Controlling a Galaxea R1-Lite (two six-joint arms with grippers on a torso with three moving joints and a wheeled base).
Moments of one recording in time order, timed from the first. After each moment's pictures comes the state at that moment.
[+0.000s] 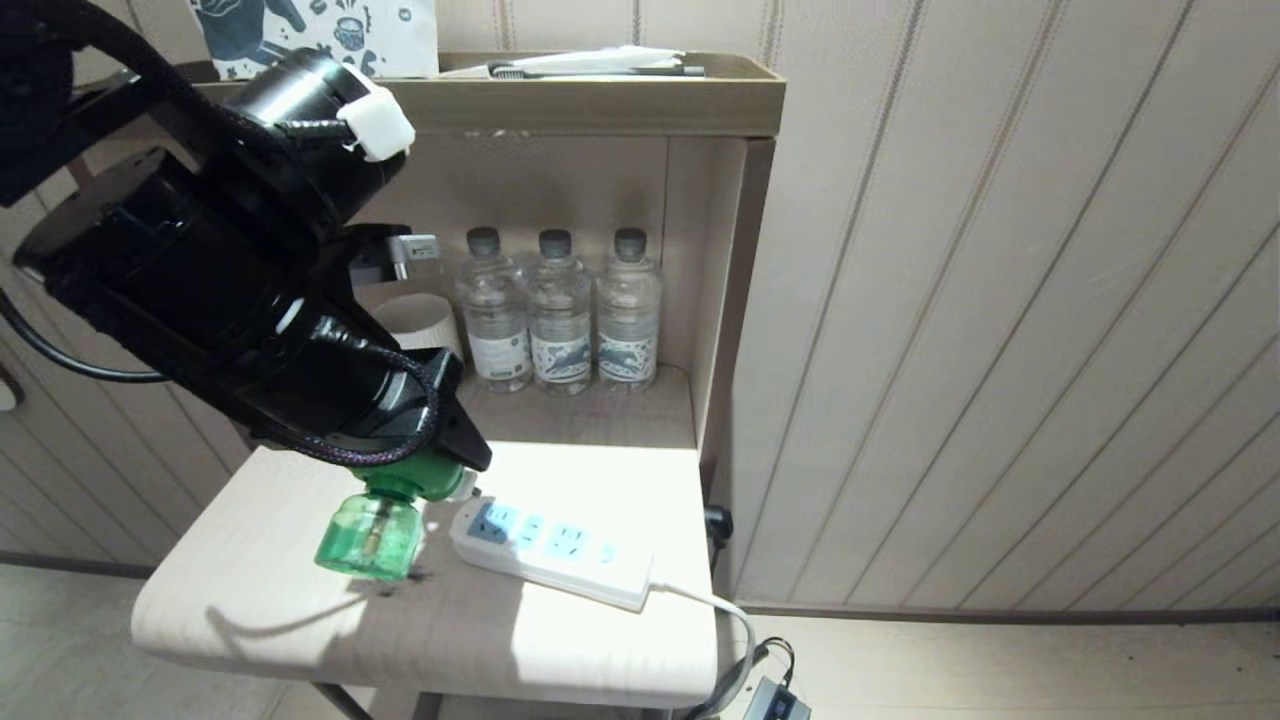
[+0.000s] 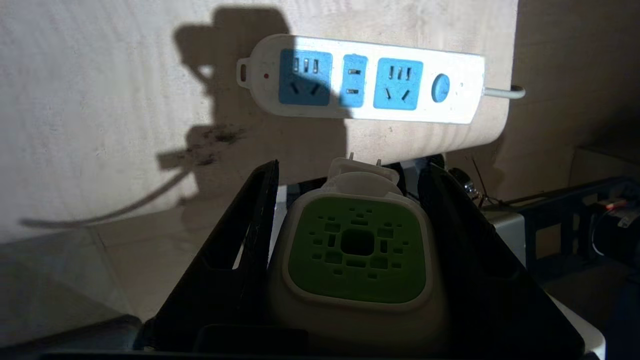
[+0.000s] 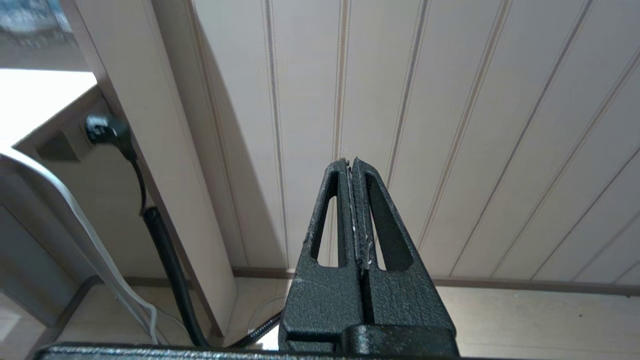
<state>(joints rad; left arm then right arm) -0.62 1.74 -1.82 1.13 0.00 -0.38 -0.01 0.00 0.00 -0.15 -0.02 0.01</state>
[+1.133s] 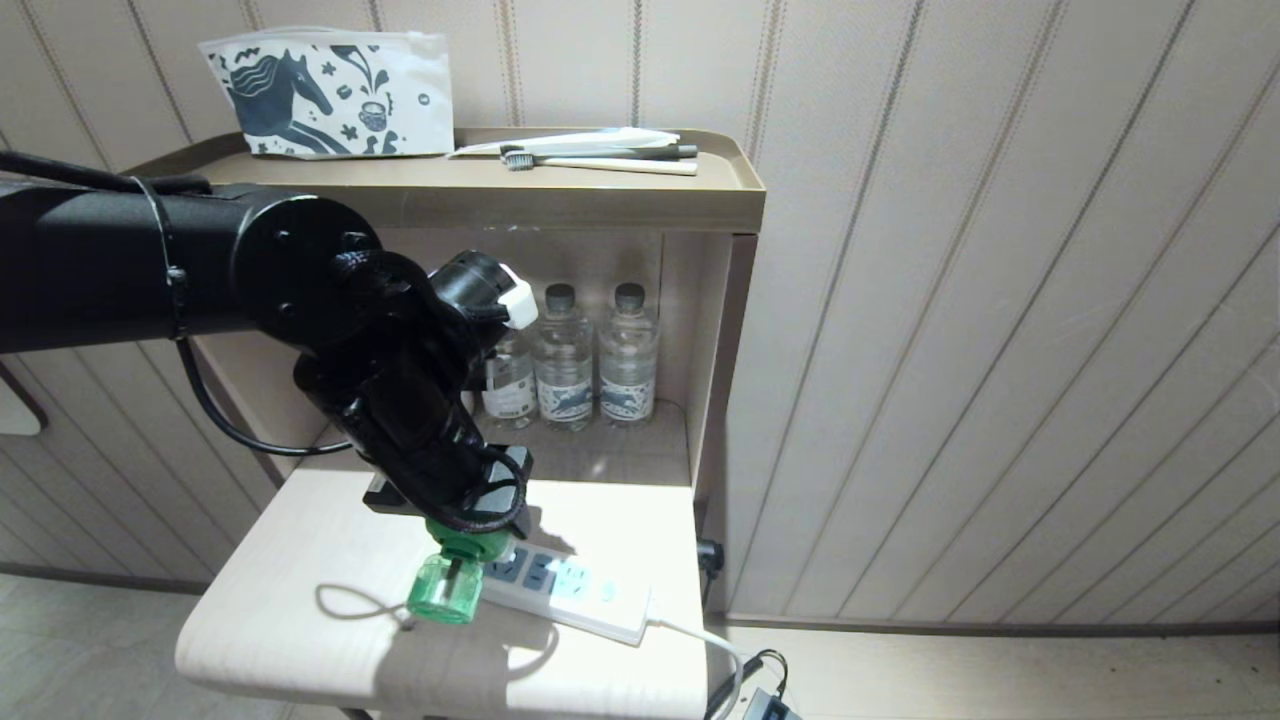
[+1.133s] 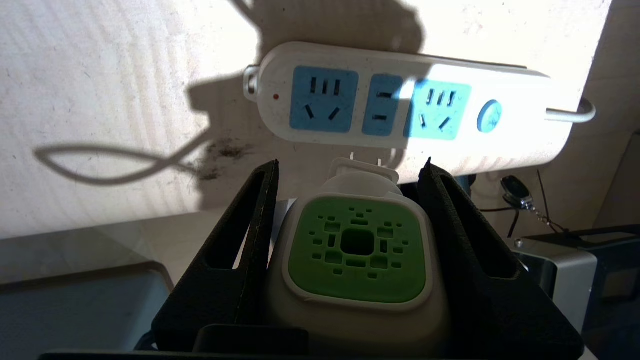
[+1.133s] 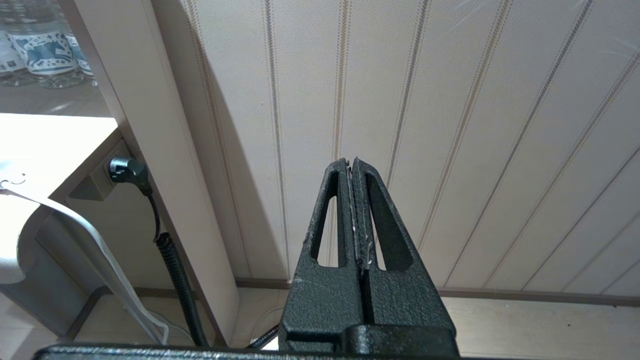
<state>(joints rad) -0.62 1.93 -1.64 0.95 0.03 -0.40 -0.01 0.00 0.00 -0.15 -0.02 0.01</state>
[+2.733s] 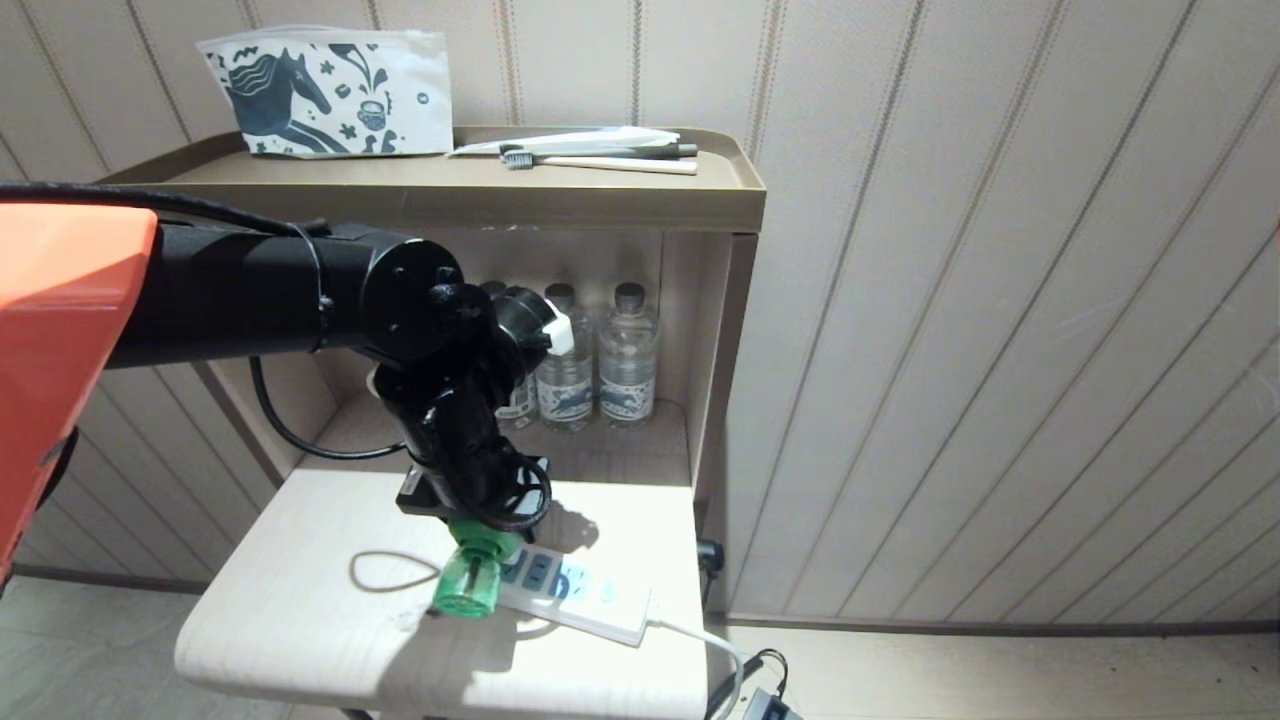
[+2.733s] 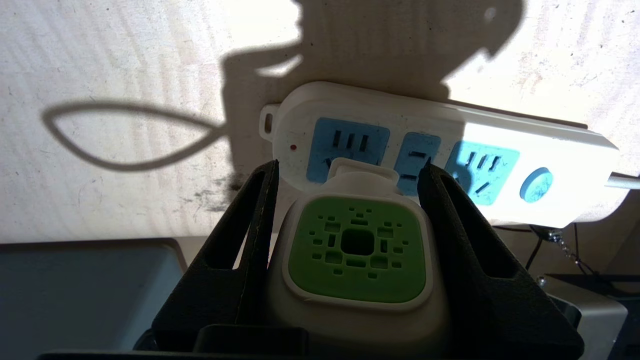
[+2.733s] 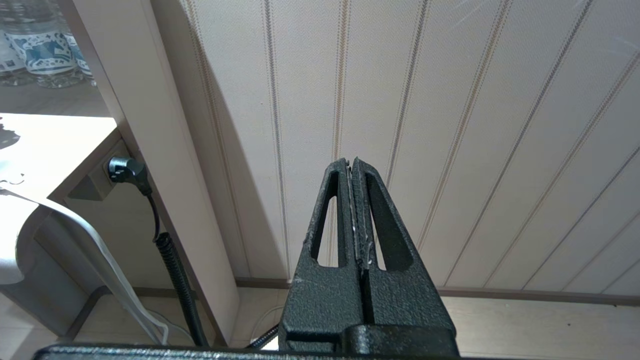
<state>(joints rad) -0.62 2.07 -1.75 1.00 0.10 -0.44 -0.01 0.00 0.00 -0.15 -0.02 0.01</state>
